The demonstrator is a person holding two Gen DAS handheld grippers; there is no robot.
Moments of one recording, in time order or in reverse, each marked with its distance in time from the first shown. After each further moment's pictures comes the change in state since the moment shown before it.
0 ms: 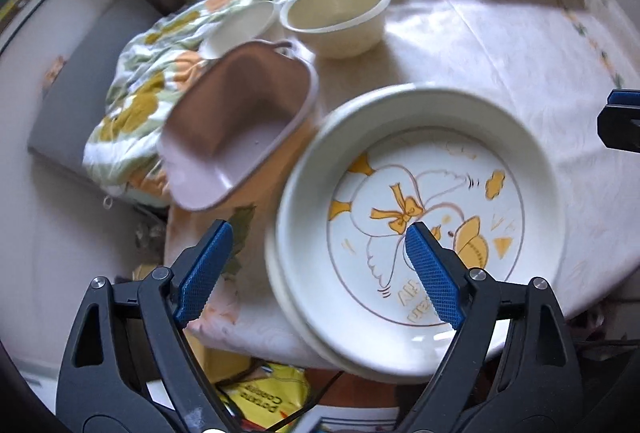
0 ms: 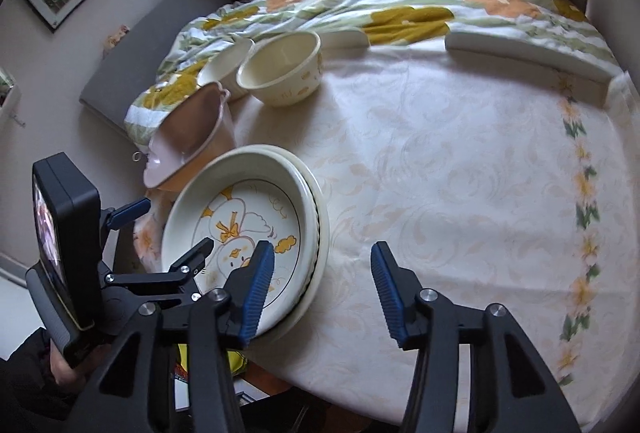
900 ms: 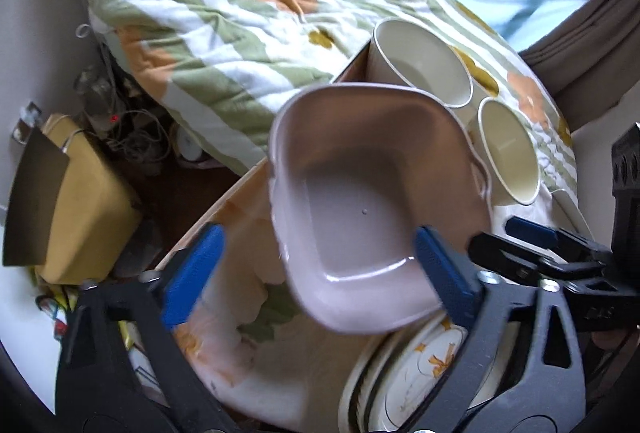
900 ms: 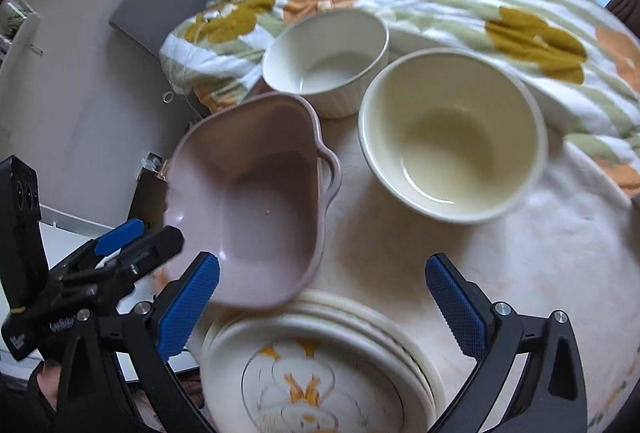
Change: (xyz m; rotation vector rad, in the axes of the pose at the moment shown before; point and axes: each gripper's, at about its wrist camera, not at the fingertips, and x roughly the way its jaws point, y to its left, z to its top) left arm 0.104 0.169 0.019 -0.719 0.093 -0.301; right arm 0.170 0.107 0.134 -0.232 0.283 0.104
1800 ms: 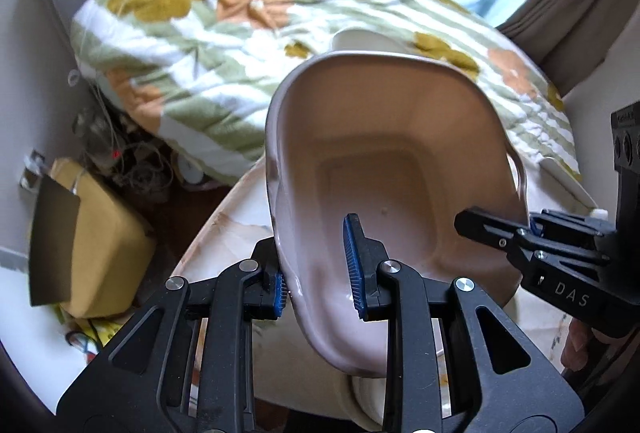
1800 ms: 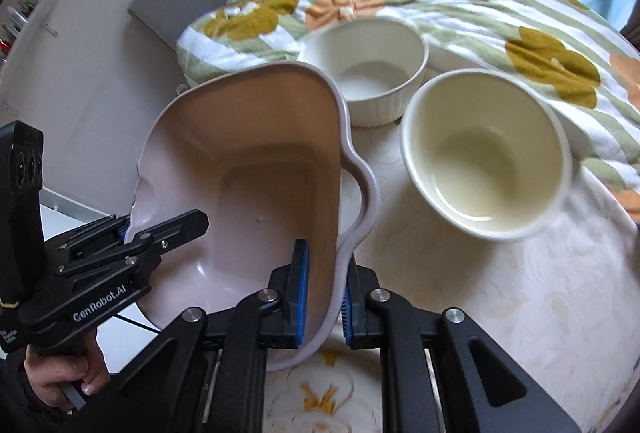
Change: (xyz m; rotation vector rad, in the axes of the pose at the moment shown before) left arm -0.055 -0.042 -0.008 0.166 -0.050 0.019; right arm -0.033 0.019 -0.015 -0.063 -0.078 0.031
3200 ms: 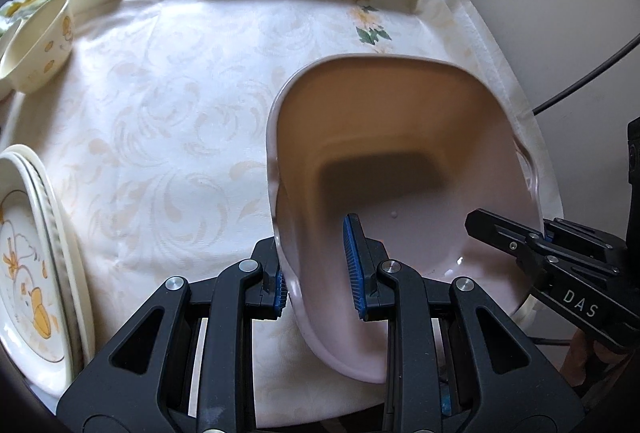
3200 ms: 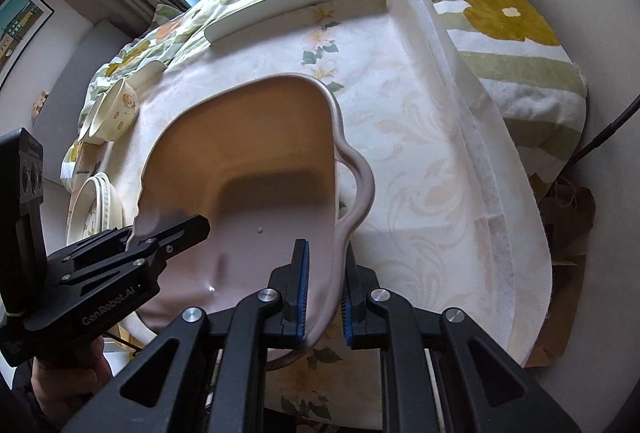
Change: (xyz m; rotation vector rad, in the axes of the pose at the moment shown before) left arm 0.056 -0.327 -0.183 0.487 0.196 -0.262; right arm -0.166 -0.219 -0.302 0.601 -0.177 -0.289
